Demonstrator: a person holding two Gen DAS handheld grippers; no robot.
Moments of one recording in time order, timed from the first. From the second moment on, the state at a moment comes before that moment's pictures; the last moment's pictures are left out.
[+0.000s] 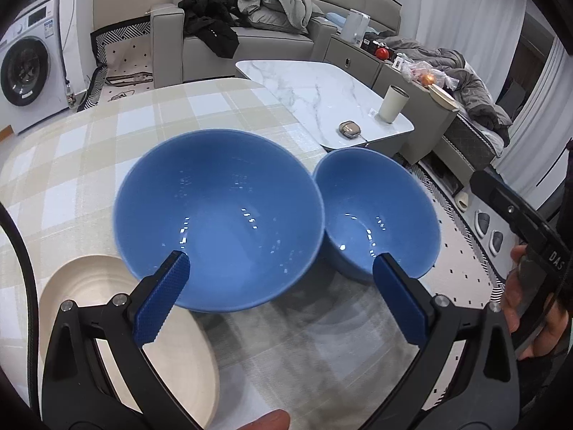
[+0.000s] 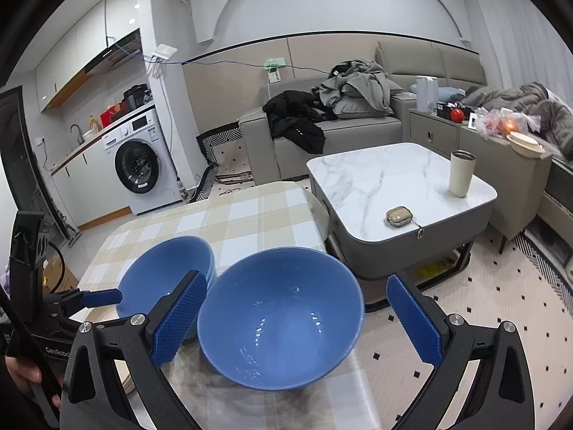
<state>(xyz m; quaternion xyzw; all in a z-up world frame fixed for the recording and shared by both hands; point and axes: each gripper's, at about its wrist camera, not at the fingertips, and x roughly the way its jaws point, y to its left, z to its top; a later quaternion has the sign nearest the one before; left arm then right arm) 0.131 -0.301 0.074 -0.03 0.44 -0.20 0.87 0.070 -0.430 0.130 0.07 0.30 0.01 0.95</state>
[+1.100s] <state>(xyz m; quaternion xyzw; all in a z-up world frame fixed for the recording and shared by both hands) 0.132 -0.383 0.038 -0.04 0.50 -0.26 0.83 0.086 -0.500 0.083 0.16 0.36 0.01 0.92</state>
